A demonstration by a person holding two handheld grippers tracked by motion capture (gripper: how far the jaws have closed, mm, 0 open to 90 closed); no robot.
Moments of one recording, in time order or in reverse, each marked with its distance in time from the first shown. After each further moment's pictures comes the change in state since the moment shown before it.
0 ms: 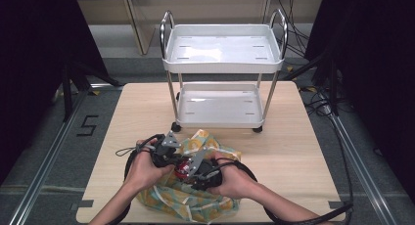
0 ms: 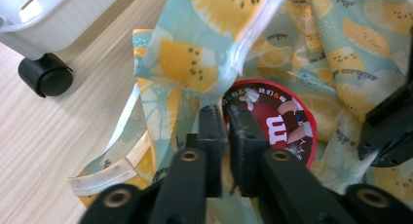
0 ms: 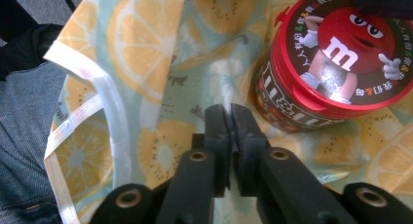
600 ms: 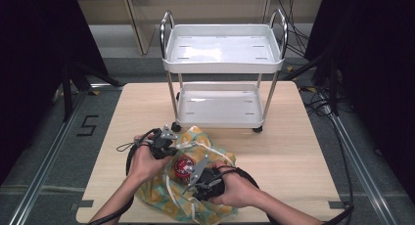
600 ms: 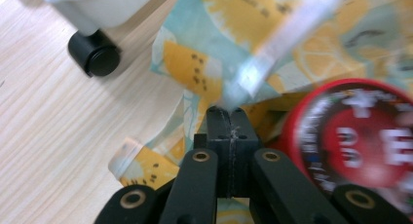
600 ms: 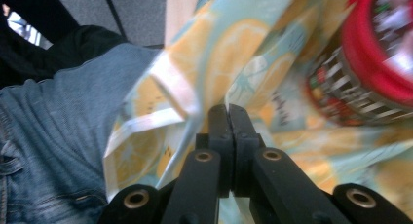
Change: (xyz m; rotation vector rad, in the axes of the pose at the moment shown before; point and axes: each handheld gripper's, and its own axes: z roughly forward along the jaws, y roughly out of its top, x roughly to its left) left arm 0.032 -0.006 0.021 0.042 0.105 -0.069; right arm 0.018 -0.011 0.004 0.008 0.083 -0.008
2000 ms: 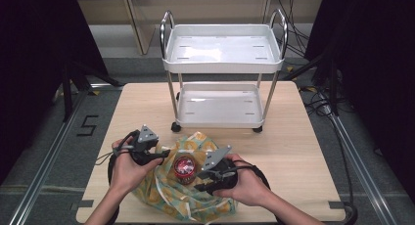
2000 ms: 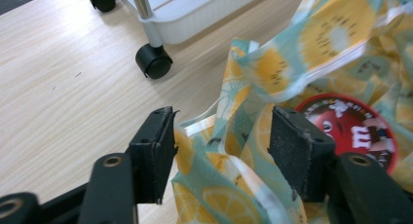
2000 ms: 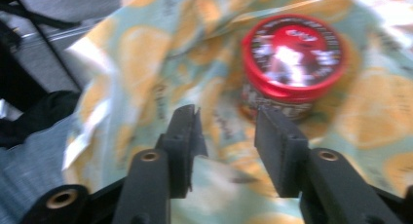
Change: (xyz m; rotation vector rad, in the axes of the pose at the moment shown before) left arm -0.004 -0.024 -0.055 -0.183 0.100 -0.148; right arm -0.009 -0.017 -0.032 -0.242 -0.146 0.155
